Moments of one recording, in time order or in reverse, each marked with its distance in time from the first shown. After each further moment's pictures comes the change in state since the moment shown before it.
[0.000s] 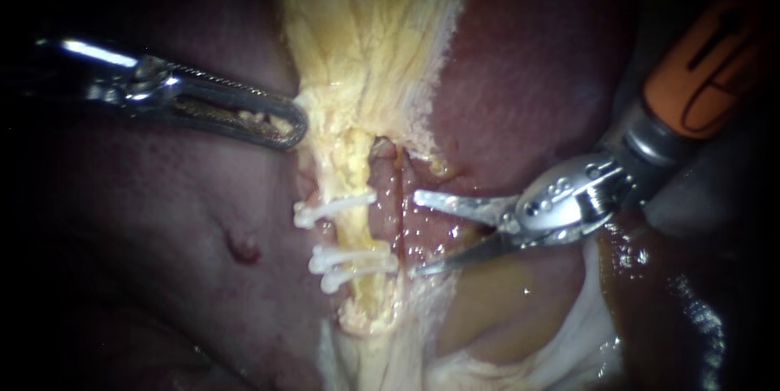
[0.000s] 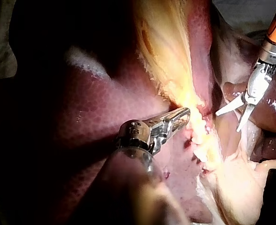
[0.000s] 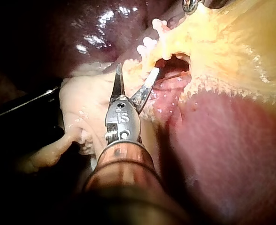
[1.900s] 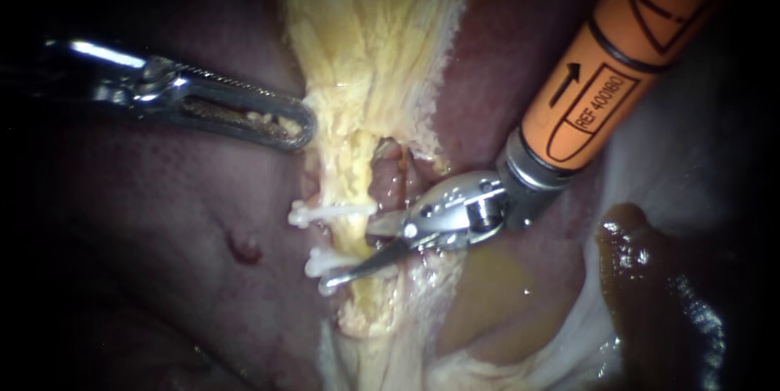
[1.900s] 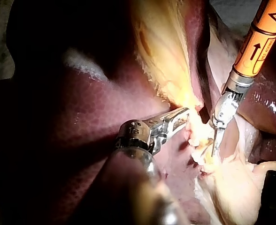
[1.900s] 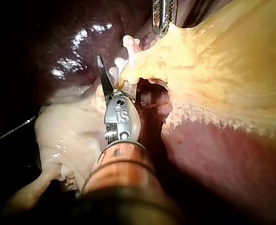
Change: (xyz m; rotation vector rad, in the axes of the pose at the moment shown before) right arm 0.000 0.003 0.011 0.260 0.180 0.075; left arm 0.000 0.000 0.001 -0.005 -0.002 -0.002
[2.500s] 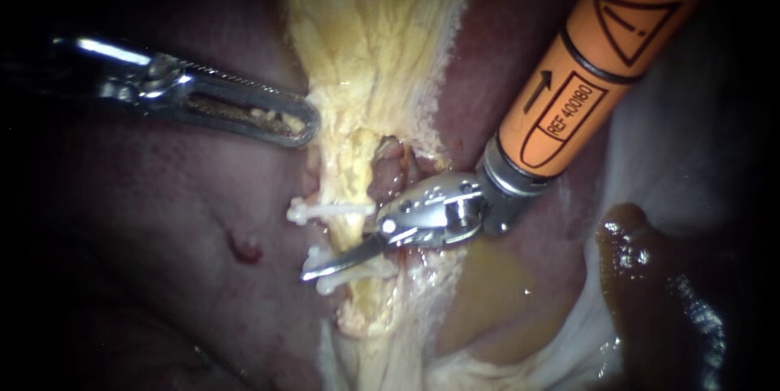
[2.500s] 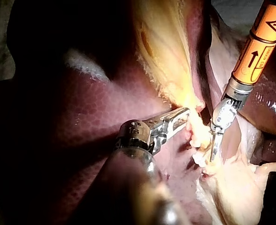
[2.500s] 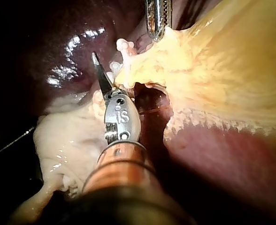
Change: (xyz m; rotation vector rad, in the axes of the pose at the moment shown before) right arm 0.000 0.000 0.001 0.013 0.068 0.032; left arm 0.000 0.001 0.000 0.000 0.000 0.000
